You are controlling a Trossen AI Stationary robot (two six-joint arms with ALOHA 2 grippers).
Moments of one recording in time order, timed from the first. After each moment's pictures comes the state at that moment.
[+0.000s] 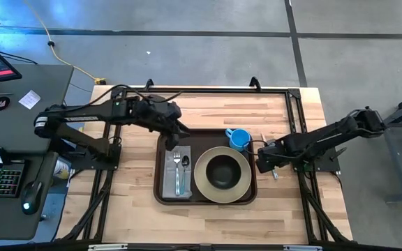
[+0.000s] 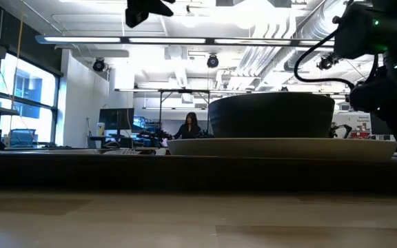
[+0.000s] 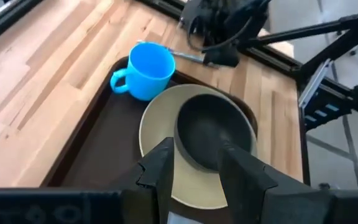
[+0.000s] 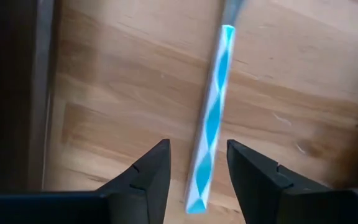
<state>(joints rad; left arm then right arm) 0.08 1.27 1.29 -0.63 0.06 -0.37 0.17 1.16 0.53 -0.86 -0.06 1.44</state>
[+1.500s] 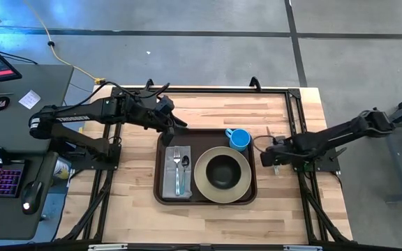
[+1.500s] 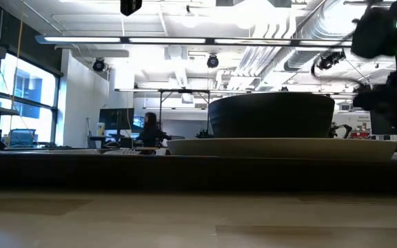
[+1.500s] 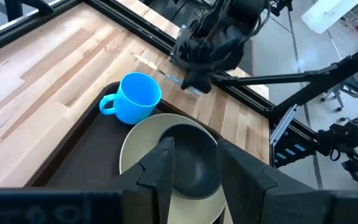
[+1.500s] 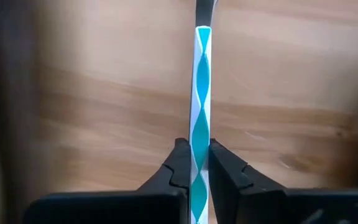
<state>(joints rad) 0.08 1.19 1.29 -0.57 0.04 -0.51 0.19 1.00 0.42 -0.88 0.05 1.60</state>
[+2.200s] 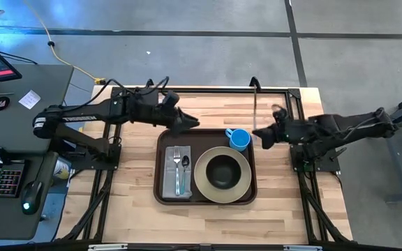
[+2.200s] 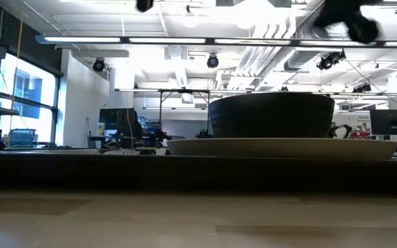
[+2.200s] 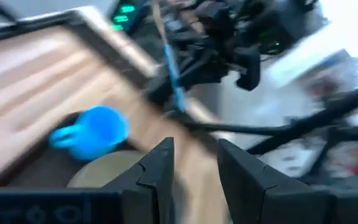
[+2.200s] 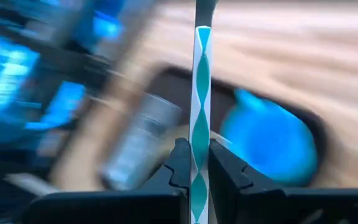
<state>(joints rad) 0.09 1.24 1.29 -0.34 0.04 -0.70 0.19 0.83 0.91 -0.74 0.44 1.15</state>
